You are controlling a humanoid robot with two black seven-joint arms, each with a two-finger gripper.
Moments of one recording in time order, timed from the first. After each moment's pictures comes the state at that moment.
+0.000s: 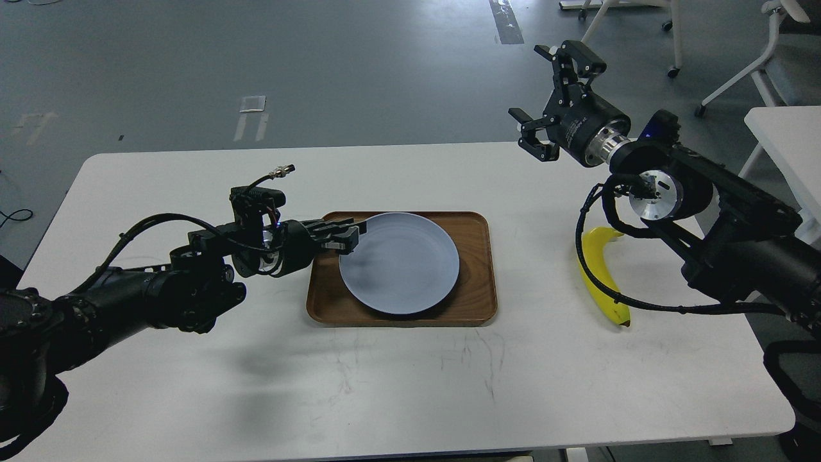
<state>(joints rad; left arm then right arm) -0.96 0.18 0.13 -0.57 1.18 0.07 -0.49 0.90 -0.38 0.57 0.93 -0.07 0.09 0.12</state>
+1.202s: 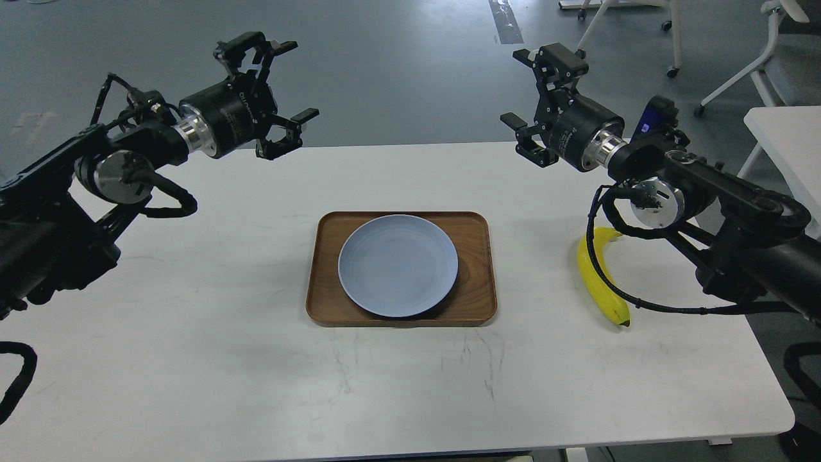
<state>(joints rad) -0.92 0.45 -0.64 -0.90 0.00 -0.47 0.05 0.92 -0.44 0.51 1.04 -0.29 0.10 0.13</state>
